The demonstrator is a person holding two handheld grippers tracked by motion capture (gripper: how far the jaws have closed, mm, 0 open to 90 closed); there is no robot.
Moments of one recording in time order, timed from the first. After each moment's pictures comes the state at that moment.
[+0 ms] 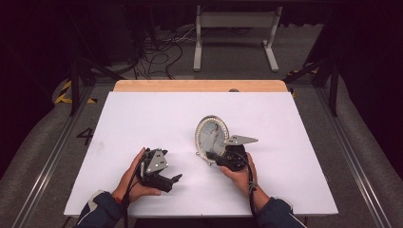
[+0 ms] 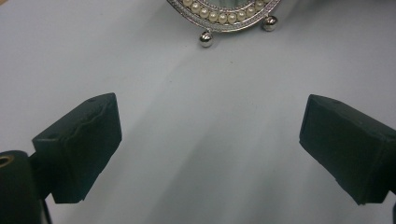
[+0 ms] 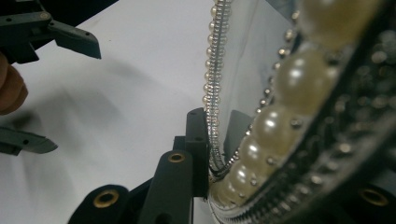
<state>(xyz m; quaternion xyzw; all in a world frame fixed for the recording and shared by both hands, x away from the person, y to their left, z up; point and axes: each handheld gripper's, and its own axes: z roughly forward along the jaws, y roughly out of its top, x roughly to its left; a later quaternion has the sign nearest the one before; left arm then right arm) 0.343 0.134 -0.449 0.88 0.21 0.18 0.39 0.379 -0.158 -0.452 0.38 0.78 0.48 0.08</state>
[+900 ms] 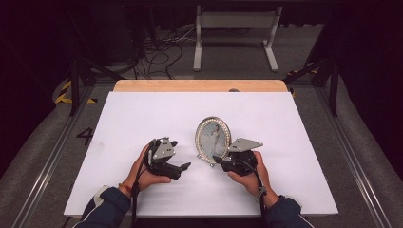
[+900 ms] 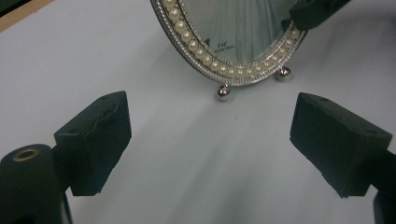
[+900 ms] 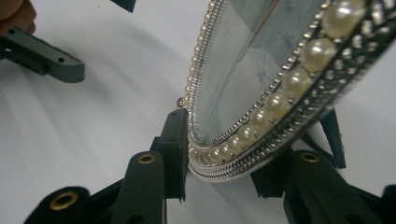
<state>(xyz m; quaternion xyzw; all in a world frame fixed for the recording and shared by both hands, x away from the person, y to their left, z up) 0.374 0.111 -0.433 0.86 0.21 0.16 0.44 0.357 -0.172 -0.429 0.32 0.83 0.43 0.17</state>
